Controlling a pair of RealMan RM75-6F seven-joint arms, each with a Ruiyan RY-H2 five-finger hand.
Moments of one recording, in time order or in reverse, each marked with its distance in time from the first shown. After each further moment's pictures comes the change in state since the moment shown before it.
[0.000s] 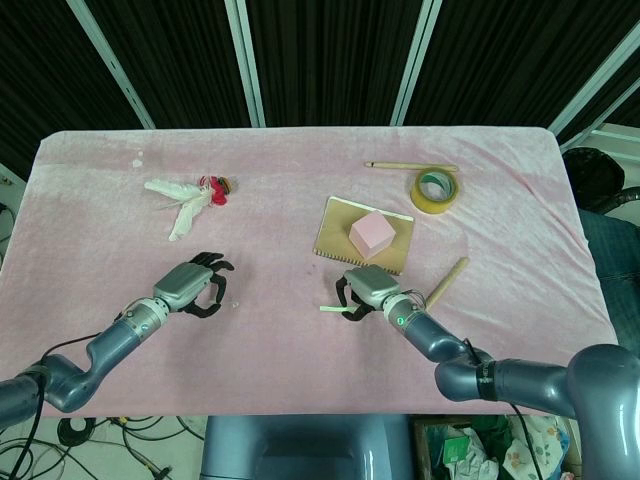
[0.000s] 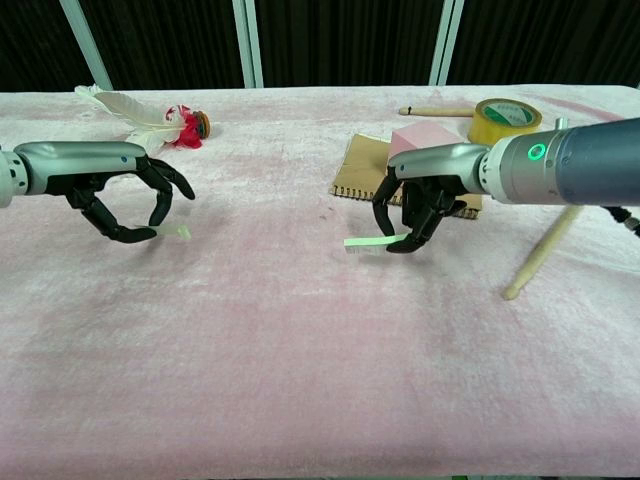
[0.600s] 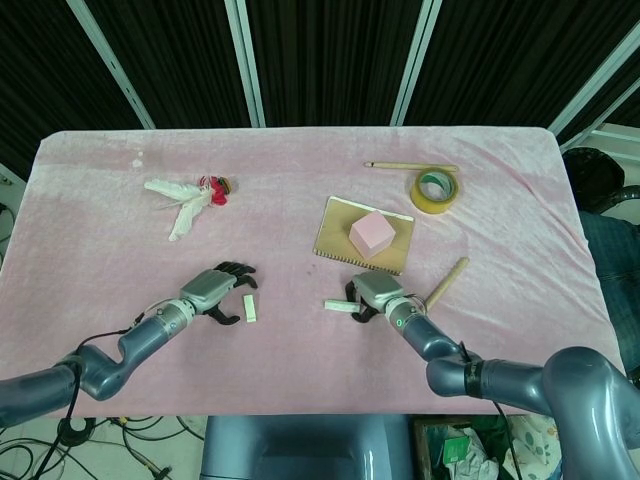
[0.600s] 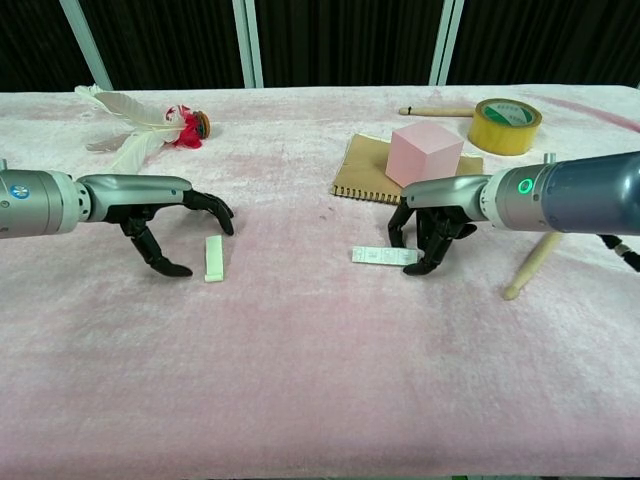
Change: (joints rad) left arm -0.073 -0.104 -0.025 0.089 -0.036 -0.162 0.016; right arm 0.011 -0.053 -0.024 0.095 0.133 -0.054 -0.129
